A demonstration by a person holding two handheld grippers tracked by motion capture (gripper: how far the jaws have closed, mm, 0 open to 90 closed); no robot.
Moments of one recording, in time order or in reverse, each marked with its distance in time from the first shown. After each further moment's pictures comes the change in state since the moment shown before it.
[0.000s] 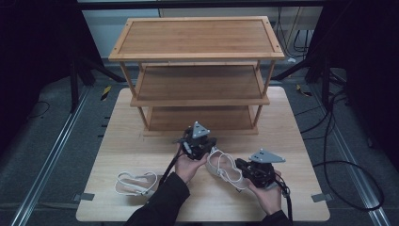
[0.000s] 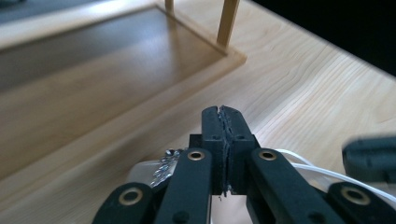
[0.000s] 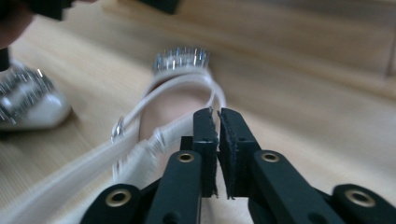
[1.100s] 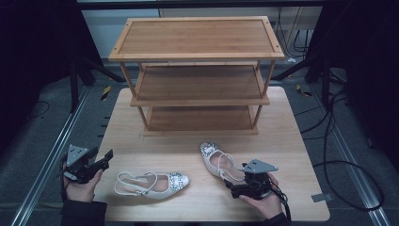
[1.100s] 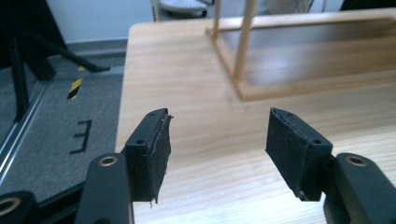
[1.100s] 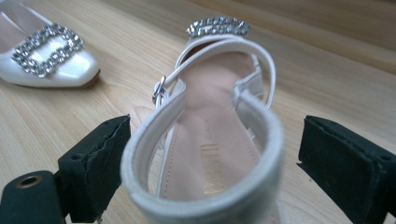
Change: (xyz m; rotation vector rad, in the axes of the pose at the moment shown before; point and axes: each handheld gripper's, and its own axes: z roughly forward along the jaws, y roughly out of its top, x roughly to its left) left arm 0.167 -0.145 -0.200 -0.074 0.523 -0.209; right arm 0.021 -0.021 0.008 0.093 0.063 -0.073
